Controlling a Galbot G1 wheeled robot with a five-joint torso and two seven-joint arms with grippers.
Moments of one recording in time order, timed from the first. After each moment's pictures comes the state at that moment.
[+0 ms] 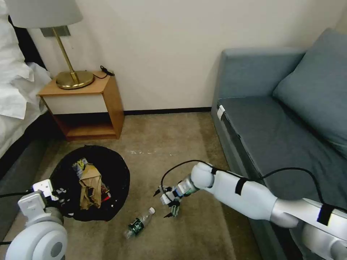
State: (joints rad) left arm 1.67 -1.24 -0.82 -2.36 -0.74 0.68 -0.78; right arm -0.36 1.24 -0.74 1.21 -0.18 0.17 -0.93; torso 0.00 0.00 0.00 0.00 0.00
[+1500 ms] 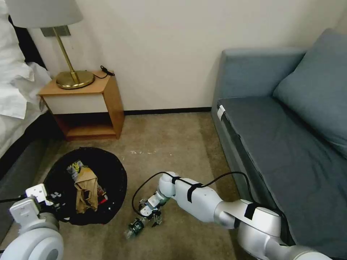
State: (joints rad) left arm 1.70 -1.27 -0.84 -2.40 -0.72 0.67 -0.77; right arm -0.41 1.61 -0.71 0.70 -0.52 0.29 -0.94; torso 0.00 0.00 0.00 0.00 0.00
